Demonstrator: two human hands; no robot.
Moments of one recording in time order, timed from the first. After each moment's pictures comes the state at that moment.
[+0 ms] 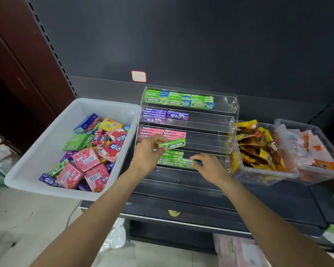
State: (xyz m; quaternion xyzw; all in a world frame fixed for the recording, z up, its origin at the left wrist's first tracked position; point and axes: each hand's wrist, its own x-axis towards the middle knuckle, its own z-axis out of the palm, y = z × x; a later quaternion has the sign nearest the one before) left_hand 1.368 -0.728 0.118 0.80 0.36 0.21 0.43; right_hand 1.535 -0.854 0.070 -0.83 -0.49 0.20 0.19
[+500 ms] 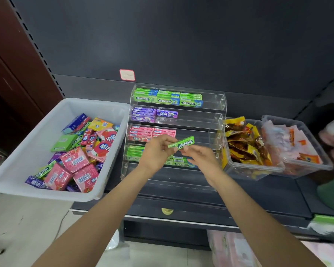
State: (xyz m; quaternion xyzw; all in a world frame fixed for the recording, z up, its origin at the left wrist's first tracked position) left_hand 1.405 -0.756 0.114 0.78 0.31 0.20 0.50; right_hand 1.516 -0.868 0.099 -0.70 -0.28 0.36 0.55
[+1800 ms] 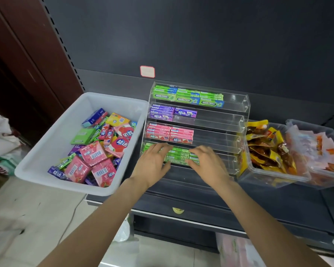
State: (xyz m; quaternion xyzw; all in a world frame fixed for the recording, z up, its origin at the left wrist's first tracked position) left_hand 1.350 -0.730 0.078 0.94 0.27 0.10 0.16; right_hand 1.504 -0.843 0.085 -0.82 -0.55 0.07 0.13
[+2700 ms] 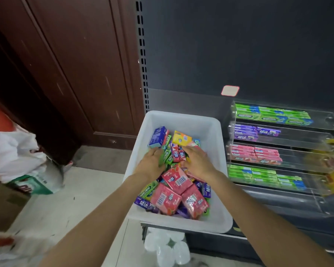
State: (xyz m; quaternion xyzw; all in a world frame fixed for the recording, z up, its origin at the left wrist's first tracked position) left_hand 1.184 -0.494 0.070 0.89 0.37 -0.02 0.28; right_hand 1.324 -0.595 0.079 -0.83 -0.50 0.20 0.13
